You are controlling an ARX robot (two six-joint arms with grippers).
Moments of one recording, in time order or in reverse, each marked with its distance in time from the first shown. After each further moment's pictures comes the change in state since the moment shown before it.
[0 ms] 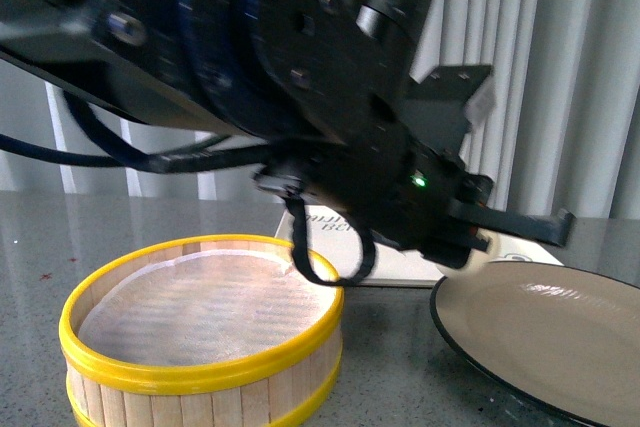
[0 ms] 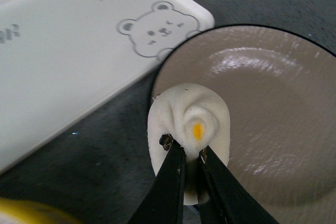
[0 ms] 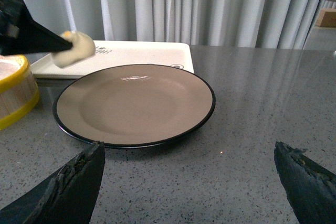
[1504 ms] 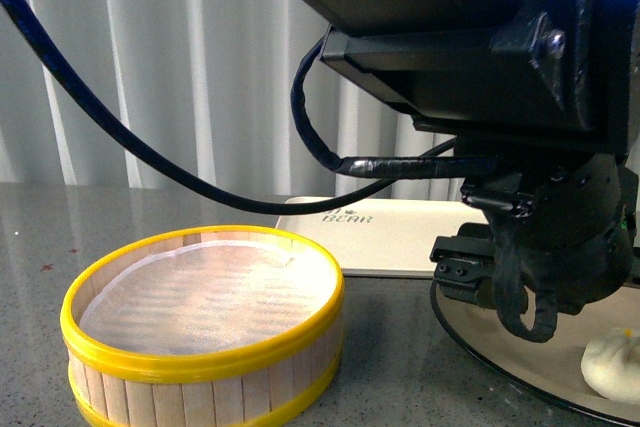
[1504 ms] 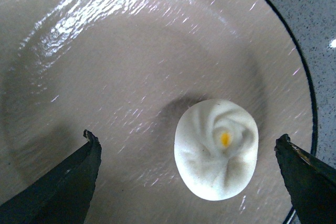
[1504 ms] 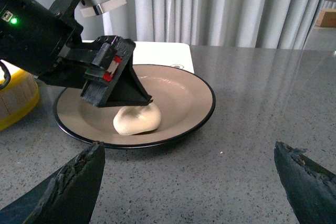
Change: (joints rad) left arm -0.174 0.227 0.346 -0.373 -0.043 -0.226; right arm 0.000 0.000 0.000 0.000 0.000 0.000
